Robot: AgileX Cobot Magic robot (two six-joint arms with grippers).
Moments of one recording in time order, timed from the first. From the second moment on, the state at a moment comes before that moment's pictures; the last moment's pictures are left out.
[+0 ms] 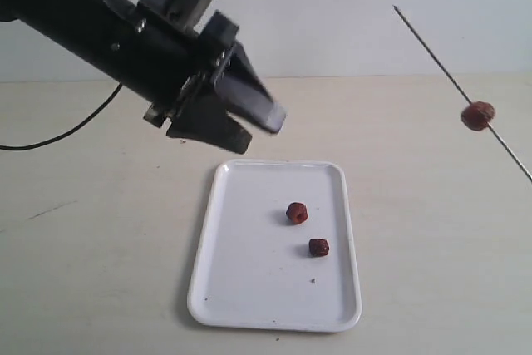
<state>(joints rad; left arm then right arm) -0.43 1.80 -1.39 -0.99 1.22 0.51 0.54 0.73 -0.67 -0.26 1.05 0.21</state>
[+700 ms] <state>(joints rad) -0.52 2.13 -1.58 -0.97 1.05 0.38 0.54 0.68 -0.67 -0.26 1.22 0.21</state>
